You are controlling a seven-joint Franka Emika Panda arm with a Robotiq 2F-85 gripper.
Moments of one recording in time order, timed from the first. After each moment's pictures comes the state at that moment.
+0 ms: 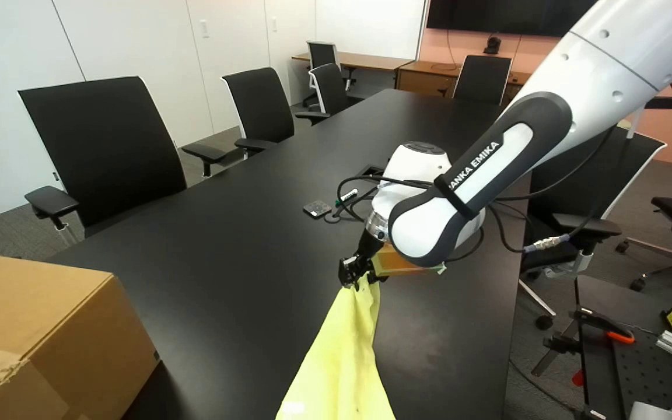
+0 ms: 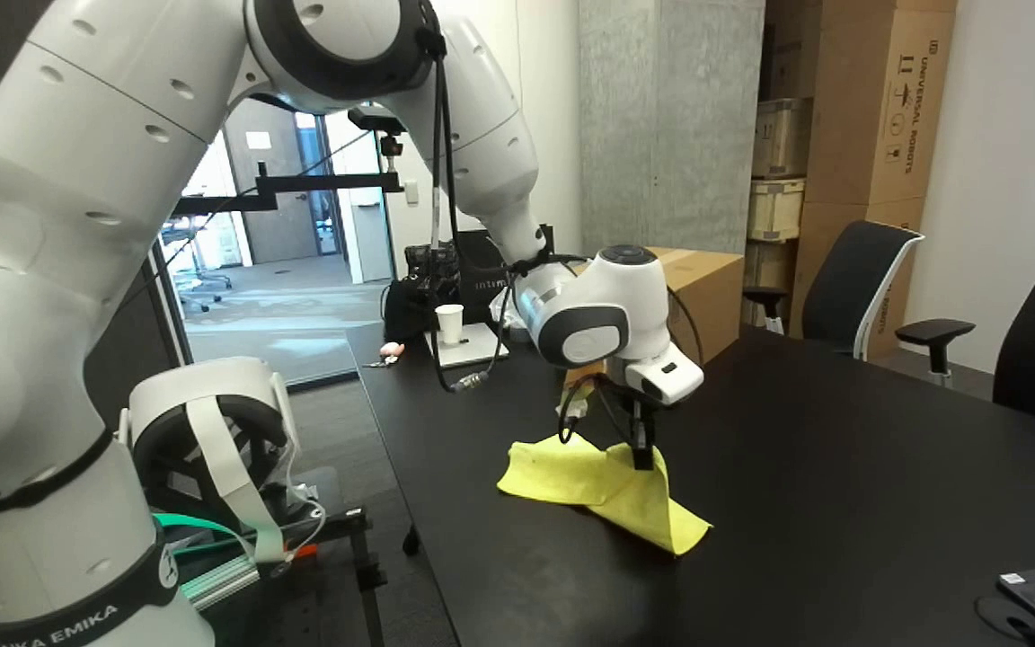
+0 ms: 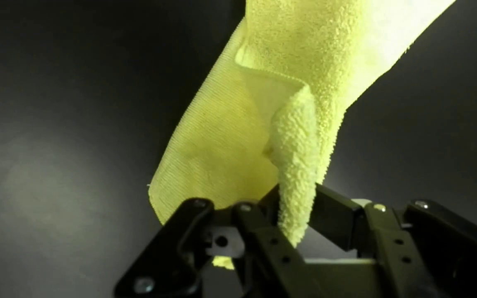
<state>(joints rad) 0.15 0.65 0.00 -2.01 0.35 2.89 0.46</state>
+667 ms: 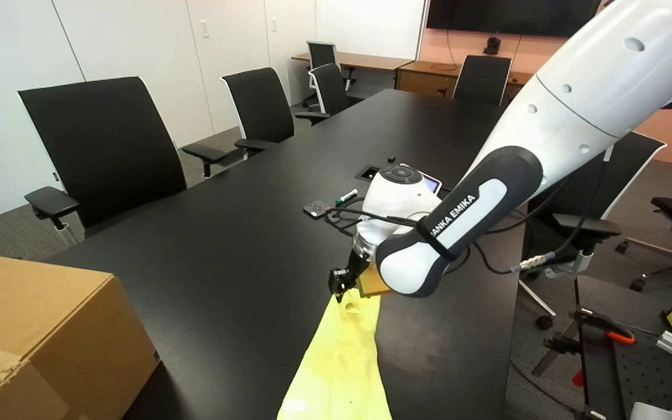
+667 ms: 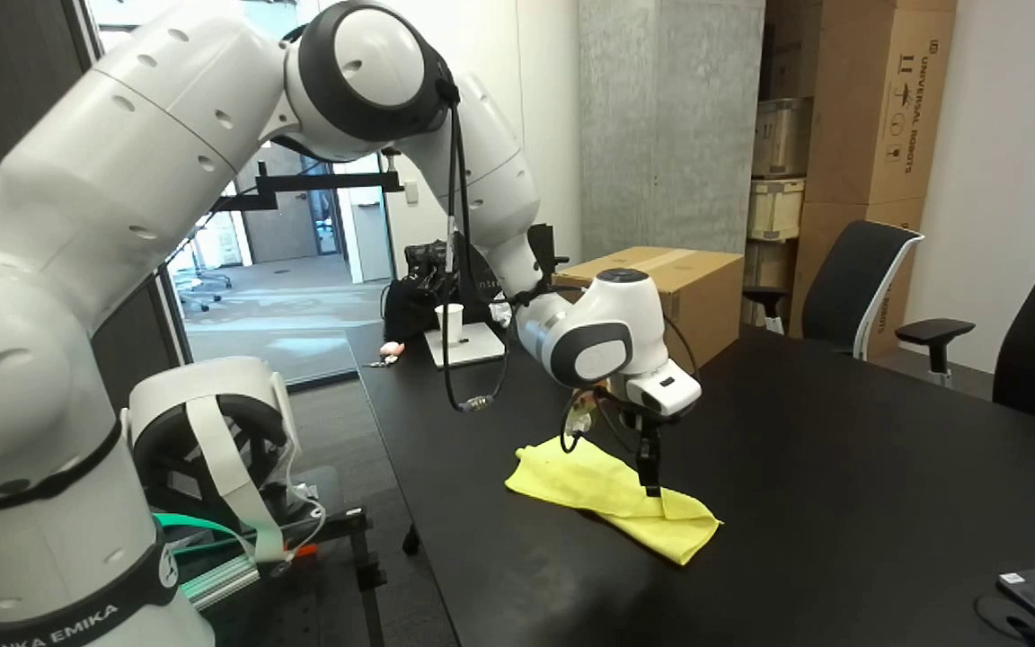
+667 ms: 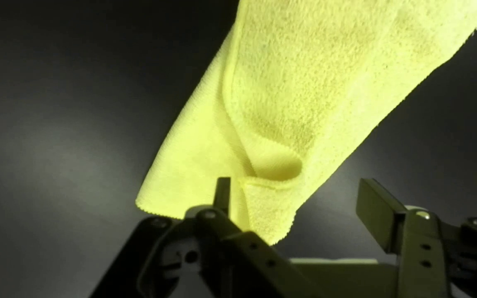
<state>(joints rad) 0.33 0.79 -0.17 -1.90 0.28 2.88 0.62</state>
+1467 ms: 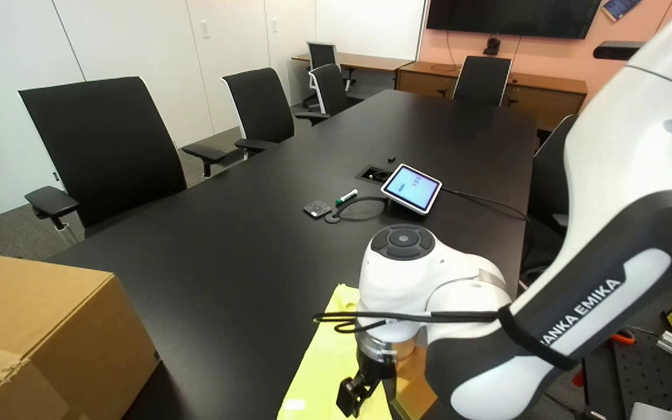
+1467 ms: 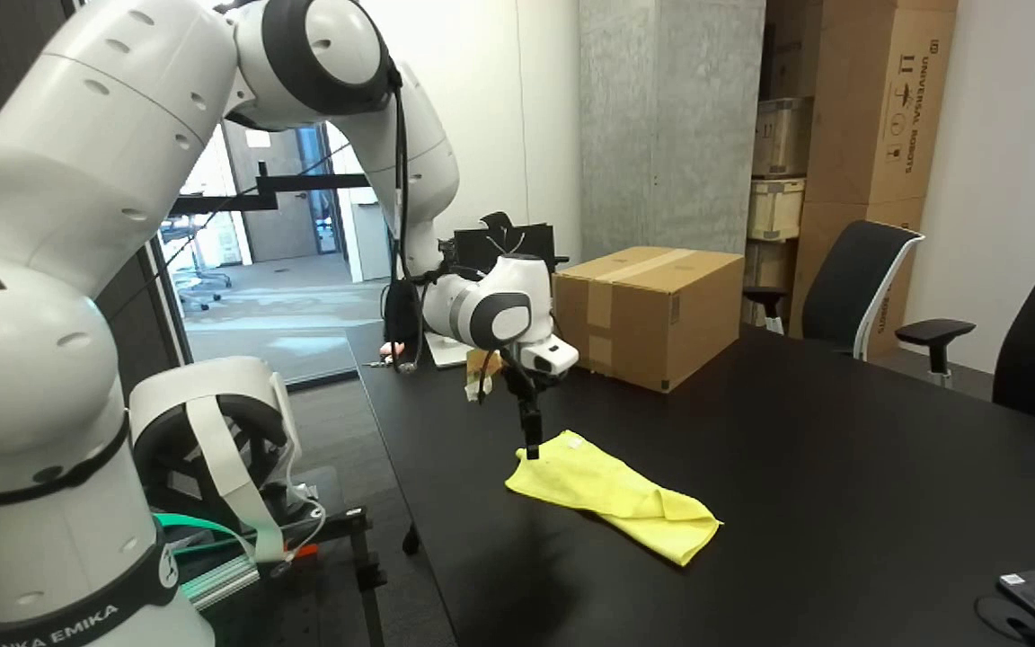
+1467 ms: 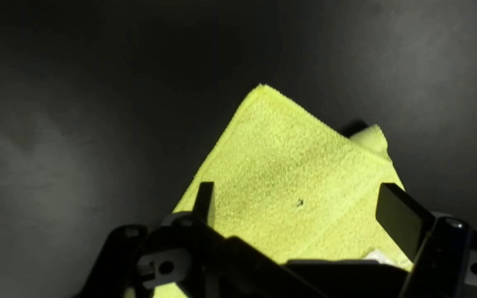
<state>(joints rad) 0.54 0.66 -0.07 -2.06 0.12 2.75 0.65</state>
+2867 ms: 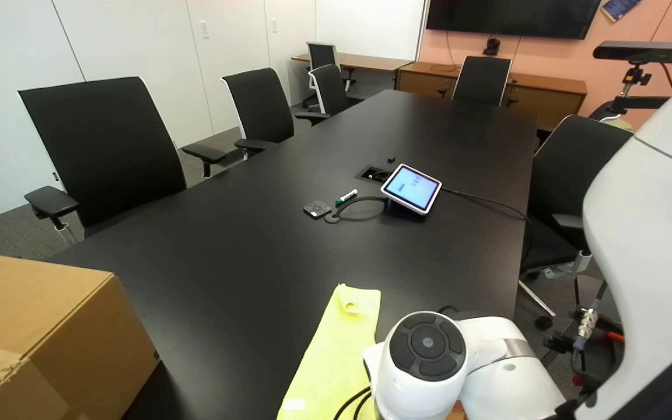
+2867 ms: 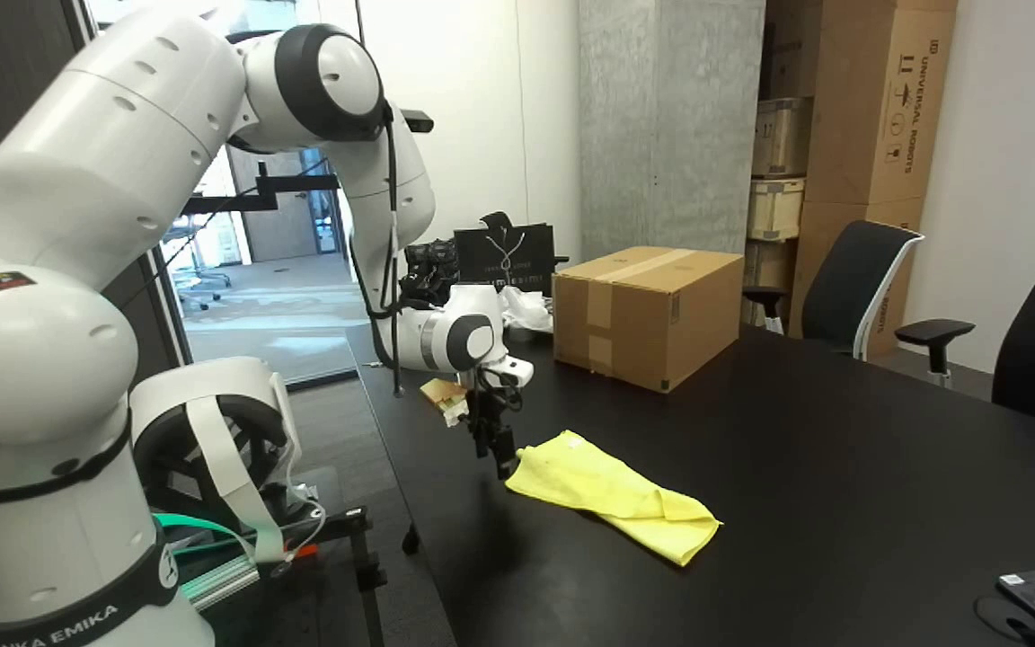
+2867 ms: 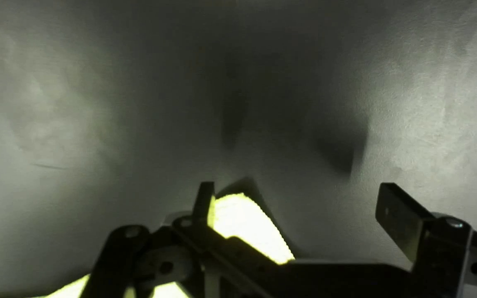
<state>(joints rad) 0.67 0.74 -0.08 -2.09 -0.13 2.79 0.60</state>
